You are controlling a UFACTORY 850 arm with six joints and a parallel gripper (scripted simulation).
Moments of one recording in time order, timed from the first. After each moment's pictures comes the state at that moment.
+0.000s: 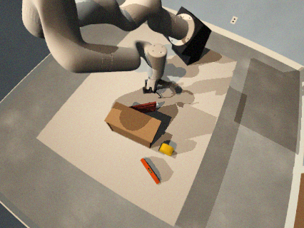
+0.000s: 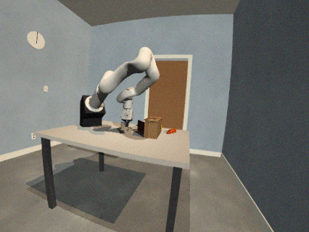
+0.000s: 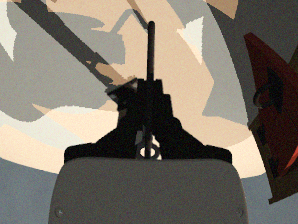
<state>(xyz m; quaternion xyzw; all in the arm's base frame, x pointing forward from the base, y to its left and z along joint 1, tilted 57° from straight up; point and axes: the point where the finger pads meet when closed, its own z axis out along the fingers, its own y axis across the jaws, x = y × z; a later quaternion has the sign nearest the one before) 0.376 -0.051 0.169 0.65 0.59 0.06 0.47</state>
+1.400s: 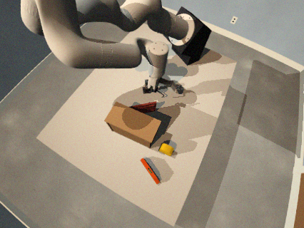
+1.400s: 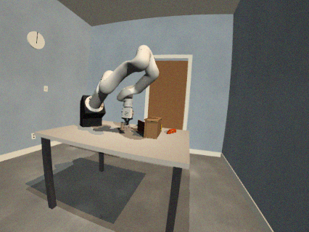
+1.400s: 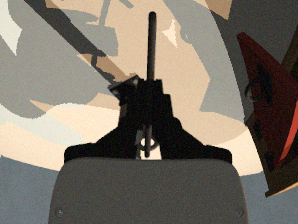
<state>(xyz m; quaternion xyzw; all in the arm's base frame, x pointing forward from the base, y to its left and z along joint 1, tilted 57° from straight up) 0.369 -0.040 0.174 0.65 0.59 0.06 0.47</state>
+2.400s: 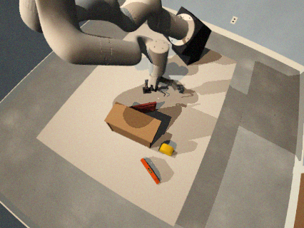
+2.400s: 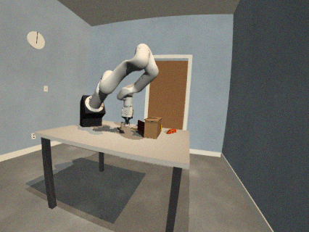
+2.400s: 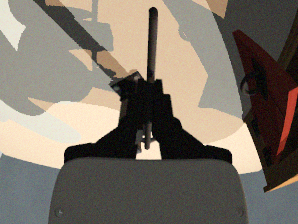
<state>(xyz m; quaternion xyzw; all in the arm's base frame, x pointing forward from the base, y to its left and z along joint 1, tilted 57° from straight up) 0.363 -0.033 0.179 0.65 0.59 0.06 0.47</state>
